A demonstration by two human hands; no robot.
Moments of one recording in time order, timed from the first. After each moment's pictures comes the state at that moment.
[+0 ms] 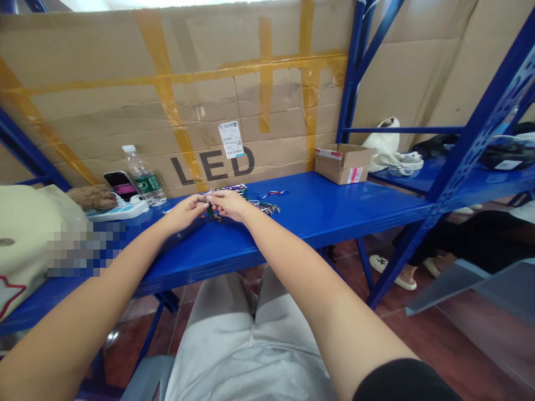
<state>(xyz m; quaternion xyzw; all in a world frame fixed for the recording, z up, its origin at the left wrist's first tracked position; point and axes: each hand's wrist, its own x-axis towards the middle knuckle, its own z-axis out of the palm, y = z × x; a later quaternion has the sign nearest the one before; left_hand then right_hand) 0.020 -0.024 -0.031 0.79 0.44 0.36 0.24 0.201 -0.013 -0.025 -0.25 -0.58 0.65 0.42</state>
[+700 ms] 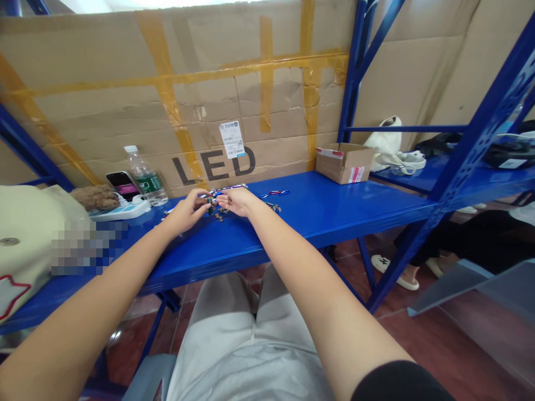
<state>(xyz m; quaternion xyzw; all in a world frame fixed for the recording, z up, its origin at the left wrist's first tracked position) 0.027 -0.042 -0.021 0.84 0.43 0.32 0.05 0.209 -0.006 -0.012 -0.31 -0.42 0.73 0.44</state>
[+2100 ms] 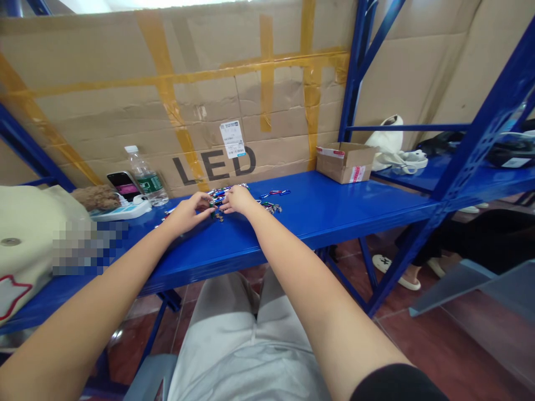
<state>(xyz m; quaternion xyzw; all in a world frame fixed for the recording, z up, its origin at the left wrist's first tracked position) 0.025 -0.039 -0.023 0.85 0.43 0.30 0.00 0.208 -0.009 -0.013 -0.41 -0.59 0.55 0.42</state>
